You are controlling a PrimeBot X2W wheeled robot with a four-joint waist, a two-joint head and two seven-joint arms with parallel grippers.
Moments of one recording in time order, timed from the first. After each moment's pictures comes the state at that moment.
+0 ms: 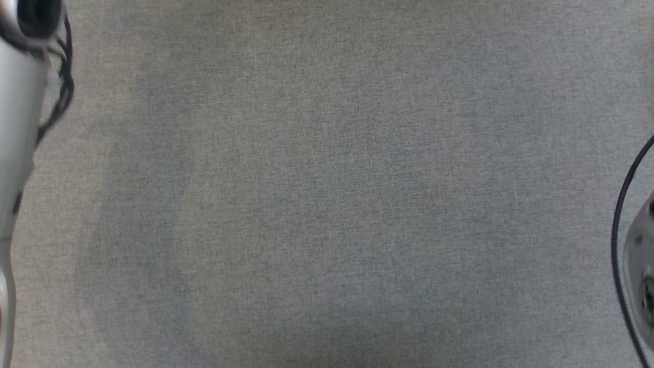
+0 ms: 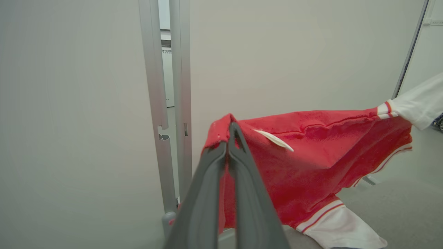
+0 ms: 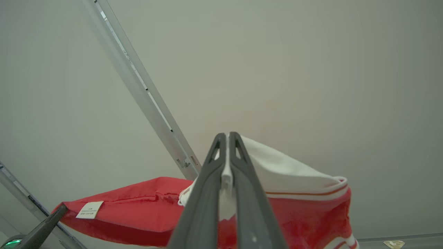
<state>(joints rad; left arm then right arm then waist) -1.33 0.38 -0.54 0.54 -0.76 -0.13 -0.19 -1.26 -0.18 -0.06 0.20 0.63 0.13 0.30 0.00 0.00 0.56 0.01</state>
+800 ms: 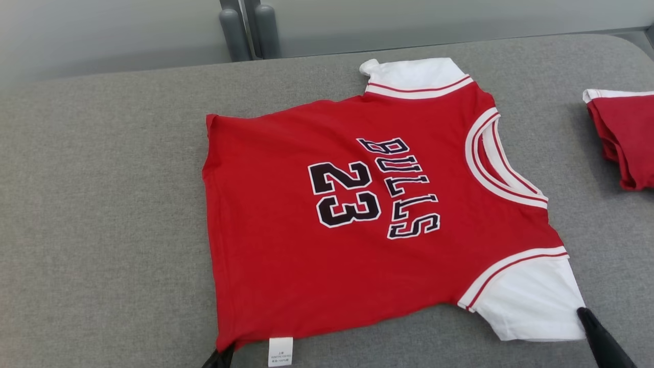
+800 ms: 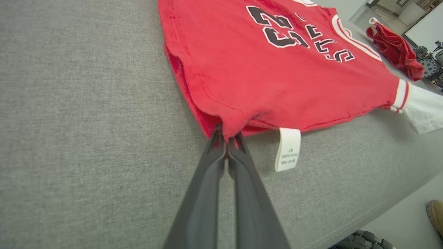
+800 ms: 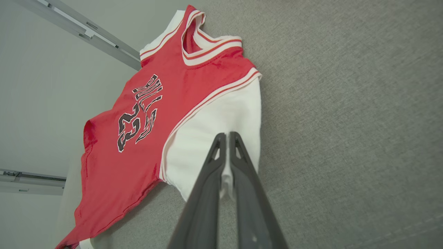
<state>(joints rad) 0.16 0.49 -0.62 0.01 -0.75 0.08 -0.26 0.42 -0.16 -0.16 -0.24 0.90 0.13 0.18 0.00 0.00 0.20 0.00</state>
